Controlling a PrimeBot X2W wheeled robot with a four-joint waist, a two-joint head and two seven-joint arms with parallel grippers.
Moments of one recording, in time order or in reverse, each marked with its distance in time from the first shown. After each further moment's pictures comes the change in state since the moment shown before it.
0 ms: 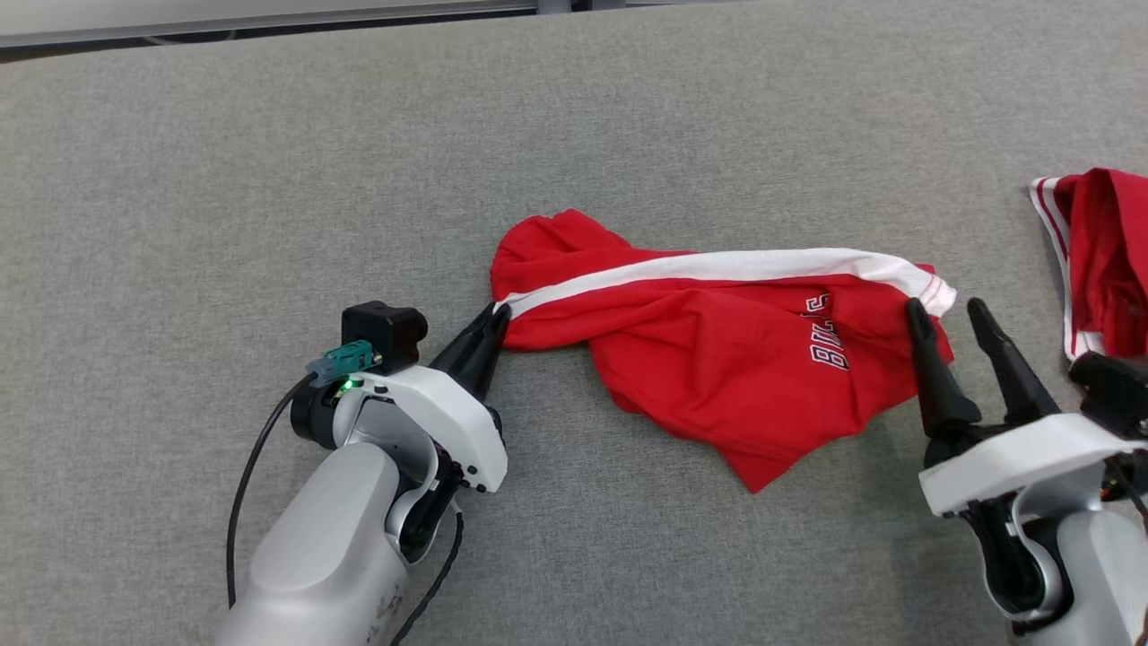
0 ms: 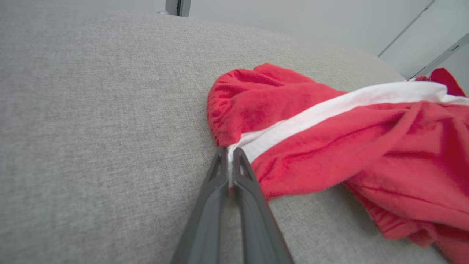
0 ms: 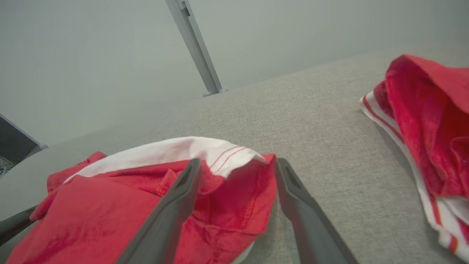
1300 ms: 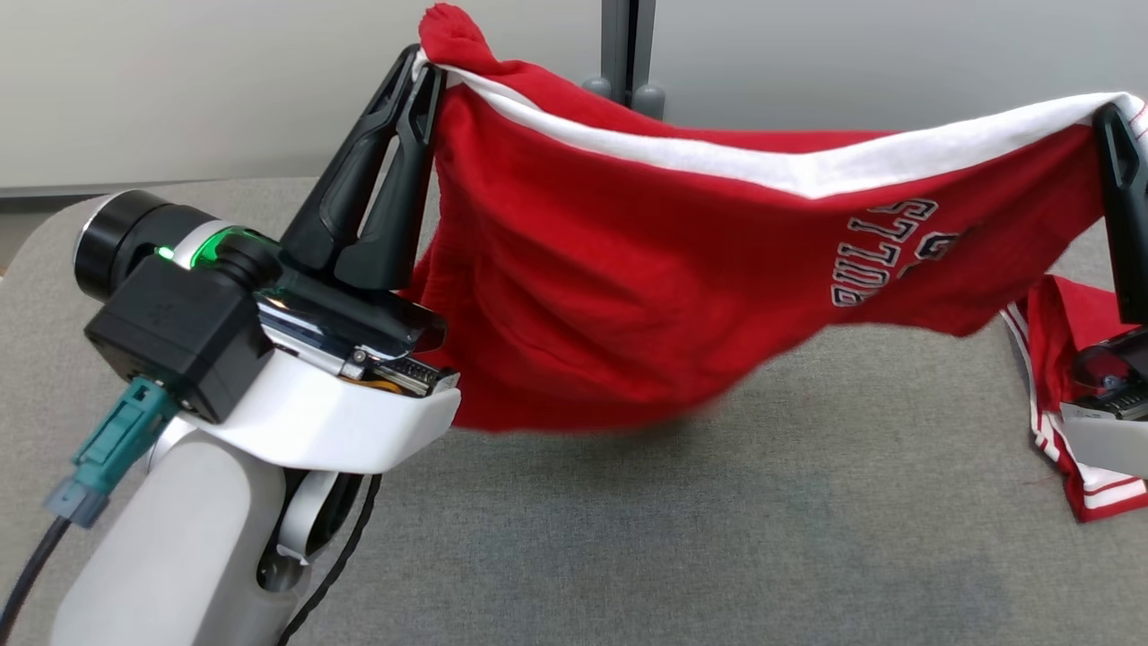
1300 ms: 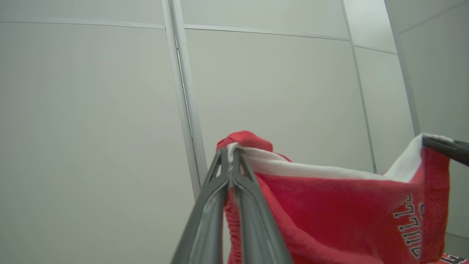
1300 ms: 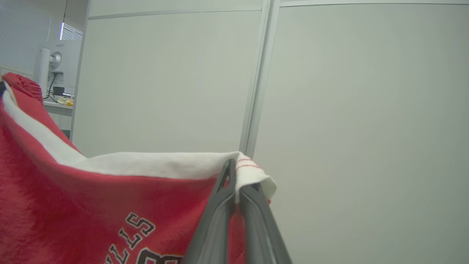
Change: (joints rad) left arm 0.052 0.255 0.038 -1.010 0.172 0.257 0.041; right arm -0.042 -0.179 -0.063 -0.569 -0.177 0.000 0.082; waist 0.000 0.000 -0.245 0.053
